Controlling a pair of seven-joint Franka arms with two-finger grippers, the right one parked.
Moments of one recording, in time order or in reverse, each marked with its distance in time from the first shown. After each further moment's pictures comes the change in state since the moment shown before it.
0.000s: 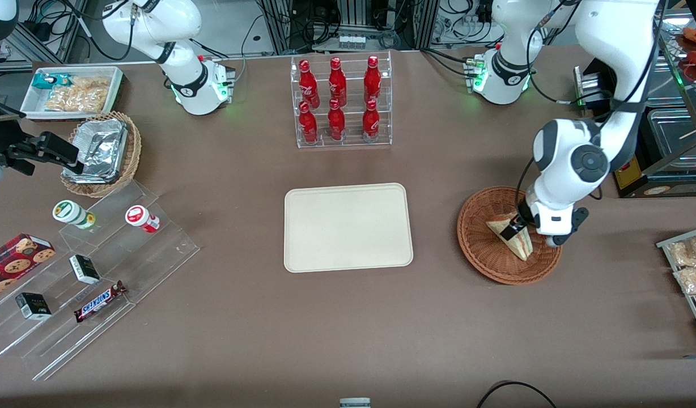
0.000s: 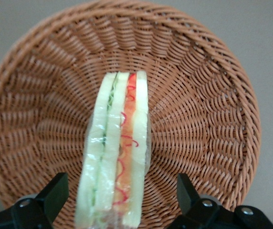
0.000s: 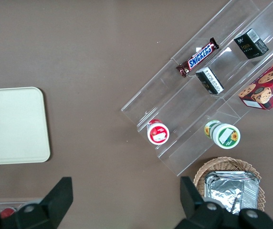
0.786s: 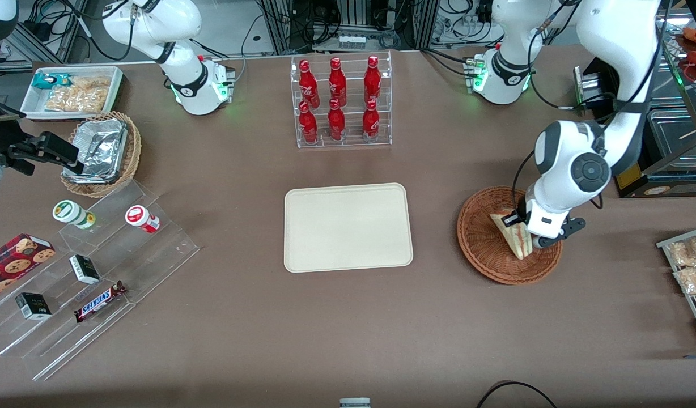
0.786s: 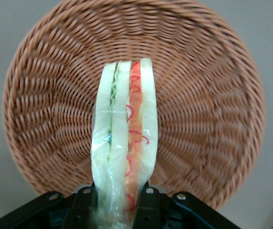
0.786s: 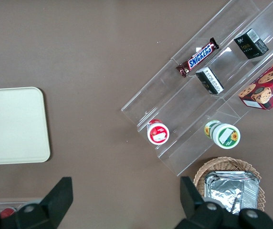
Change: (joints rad) arm -0.010 -0.026 0.001 0.124 0.010 -0.285 0.461
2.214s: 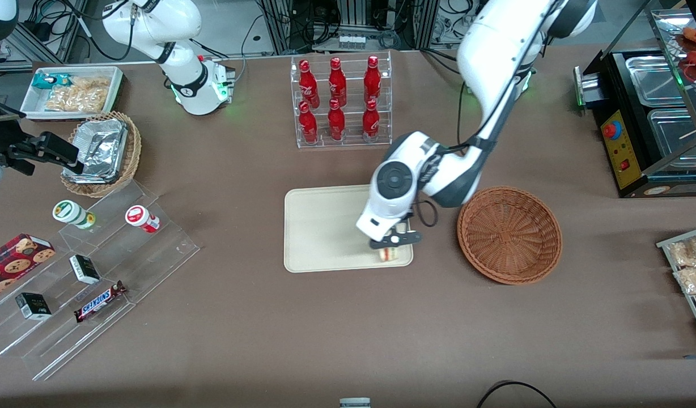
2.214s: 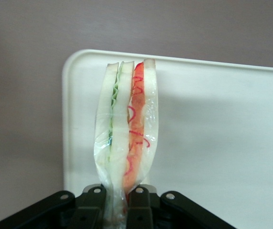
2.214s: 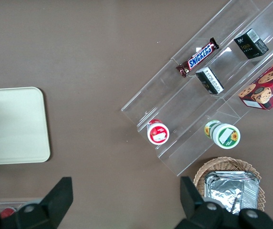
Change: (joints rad) arm -0.533 0.454 -0.021 0.632 -0.001 -0.144 -0.402
